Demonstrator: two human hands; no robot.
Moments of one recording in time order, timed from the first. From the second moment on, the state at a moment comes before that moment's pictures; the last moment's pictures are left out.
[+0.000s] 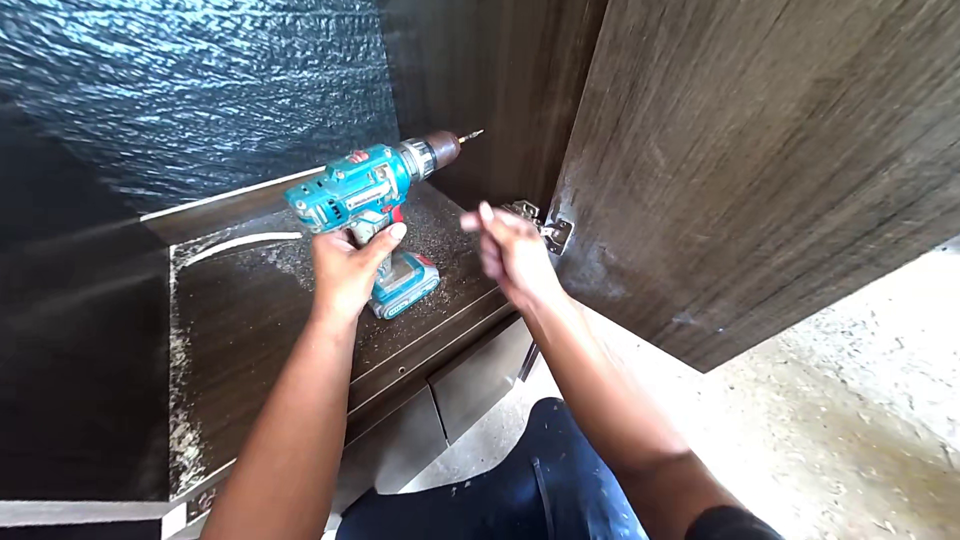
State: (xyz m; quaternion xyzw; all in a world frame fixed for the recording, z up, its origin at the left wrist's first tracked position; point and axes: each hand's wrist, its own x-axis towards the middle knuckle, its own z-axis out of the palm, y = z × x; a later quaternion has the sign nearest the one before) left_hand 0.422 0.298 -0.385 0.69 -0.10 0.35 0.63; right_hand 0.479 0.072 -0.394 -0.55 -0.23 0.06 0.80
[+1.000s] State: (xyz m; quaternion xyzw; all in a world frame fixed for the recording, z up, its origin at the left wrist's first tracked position) left_hand 0.487 0.142 -0.434 0.88 -0.12 0.20 0.42; right_hand 0.526 0.006 -0.545 -0.60 -0.08 -0.31 0.73
